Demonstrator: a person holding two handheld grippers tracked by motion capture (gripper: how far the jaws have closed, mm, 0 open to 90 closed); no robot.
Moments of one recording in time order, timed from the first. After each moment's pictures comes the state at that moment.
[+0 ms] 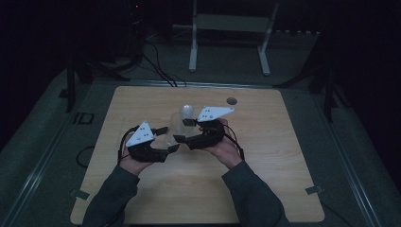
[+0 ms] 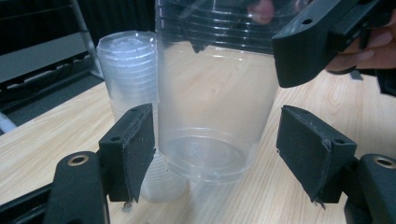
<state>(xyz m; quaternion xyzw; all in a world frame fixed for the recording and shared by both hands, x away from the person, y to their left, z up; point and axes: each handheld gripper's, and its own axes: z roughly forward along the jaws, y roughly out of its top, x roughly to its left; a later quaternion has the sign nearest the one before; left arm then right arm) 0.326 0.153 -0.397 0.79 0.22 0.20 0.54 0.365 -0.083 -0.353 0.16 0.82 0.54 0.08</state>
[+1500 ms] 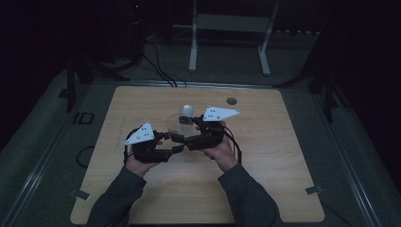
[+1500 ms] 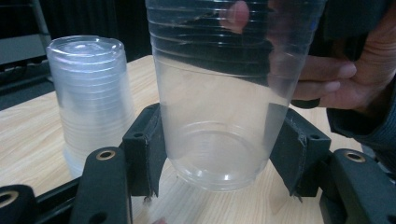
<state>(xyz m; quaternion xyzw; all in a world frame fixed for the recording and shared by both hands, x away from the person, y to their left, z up) 0.329 0.148 -0.405 0.76 0.21 0.12 0.60 0.361 -0.085 -0.354 0.15 0.76 0.64 0.03</state>
